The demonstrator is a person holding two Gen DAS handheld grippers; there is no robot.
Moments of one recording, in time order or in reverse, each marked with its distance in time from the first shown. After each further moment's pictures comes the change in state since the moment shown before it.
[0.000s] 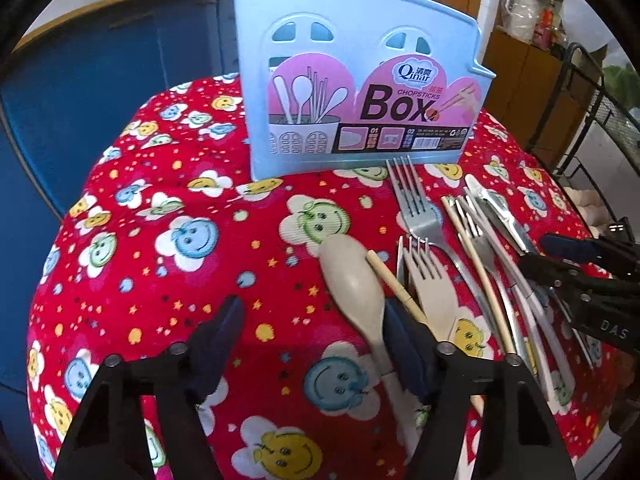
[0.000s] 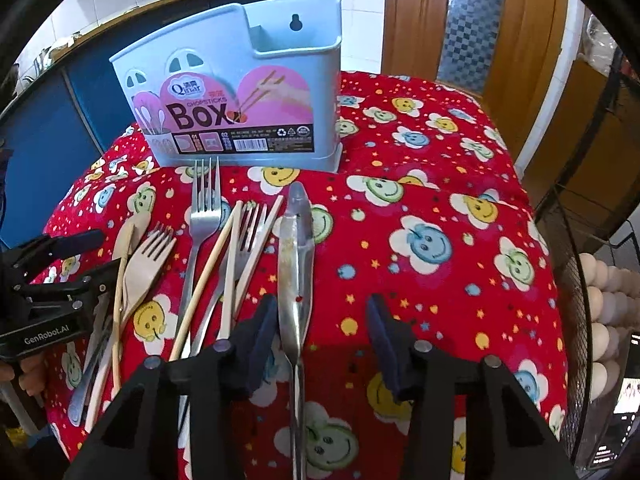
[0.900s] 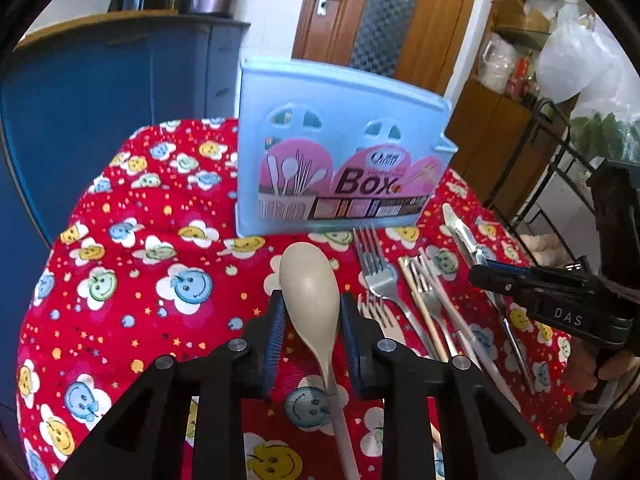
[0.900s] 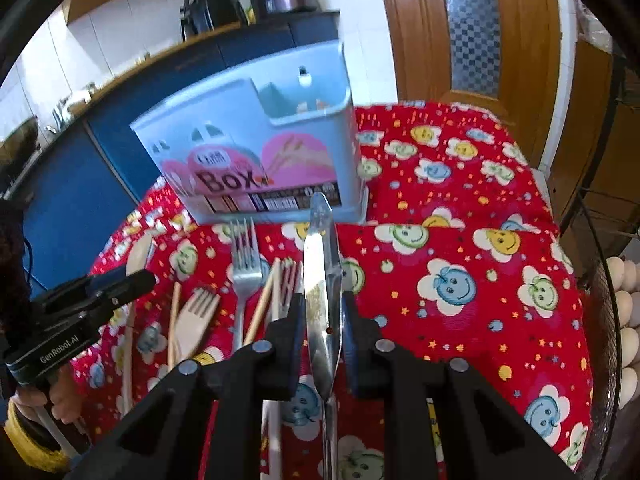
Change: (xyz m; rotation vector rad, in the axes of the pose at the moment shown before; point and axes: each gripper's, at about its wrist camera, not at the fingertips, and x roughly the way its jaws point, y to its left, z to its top) left arm -0.036 0.009 0.008 -0.052 -0.170 -0.140; right arm -0.019 -0.010 0.015 0.105 -0.129 0.161
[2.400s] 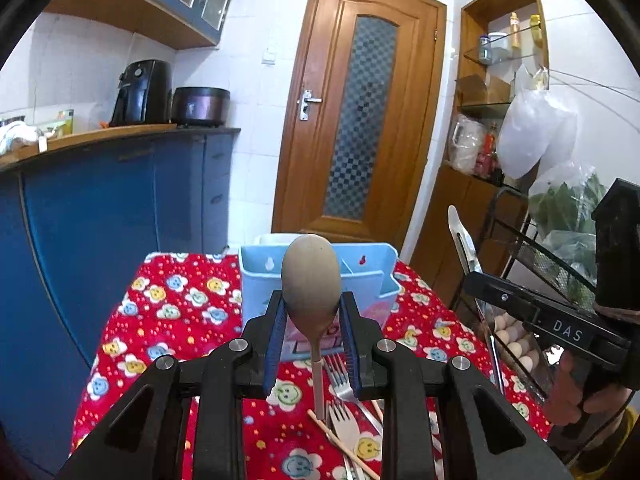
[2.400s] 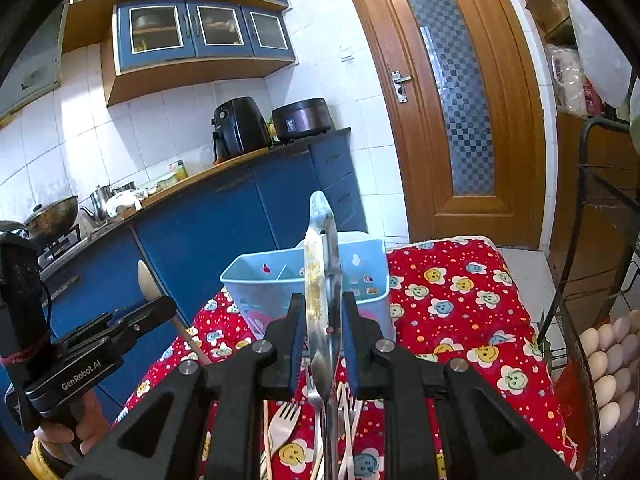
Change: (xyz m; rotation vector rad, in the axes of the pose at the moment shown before) left arm -0.102 -0.020 0.053 0.054 -0.349 -0.023; right arm -0.102 0.038 0.040 0.015 -0.404 0.048
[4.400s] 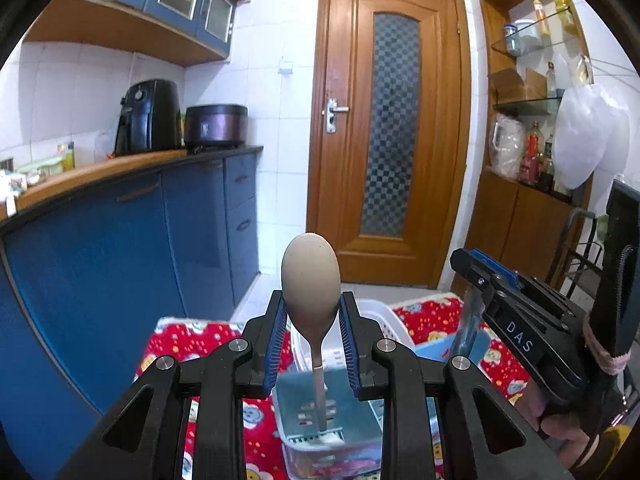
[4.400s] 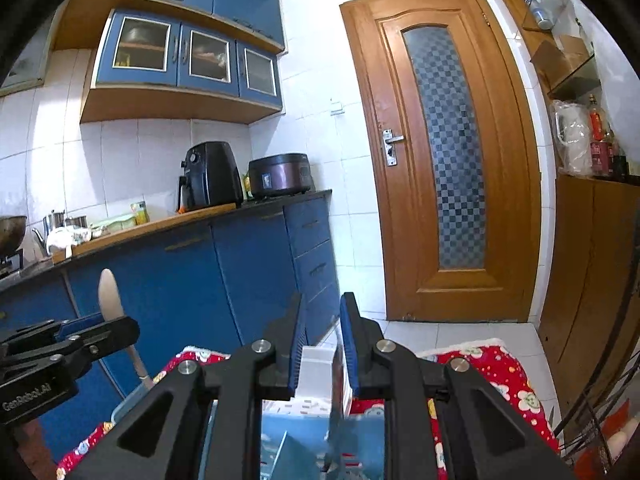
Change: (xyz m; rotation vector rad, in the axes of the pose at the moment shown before) left arm 0.118 0.019 0.071 0.052 -0.023 0.128; right arm 0.137 -0.006 0.061 -0.085 -0.240 -0.111
